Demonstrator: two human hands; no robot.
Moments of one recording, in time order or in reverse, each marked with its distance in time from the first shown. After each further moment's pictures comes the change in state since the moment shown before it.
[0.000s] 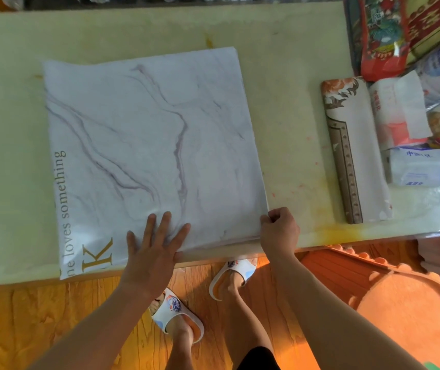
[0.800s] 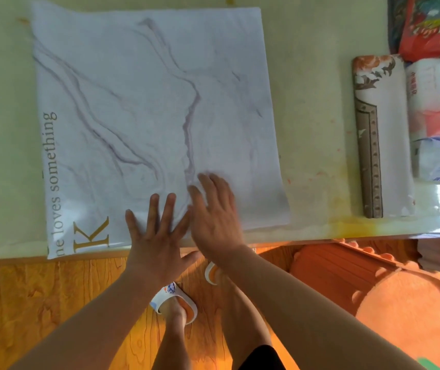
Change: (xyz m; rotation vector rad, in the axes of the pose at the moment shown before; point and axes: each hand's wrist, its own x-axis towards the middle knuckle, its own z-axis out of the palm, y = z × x) left_hand 0.005 0.011 0.018 -0.012 0.055 -0.020; right_hand -0.064 -0.021 0.093 -0.597 -0.174 -1.110
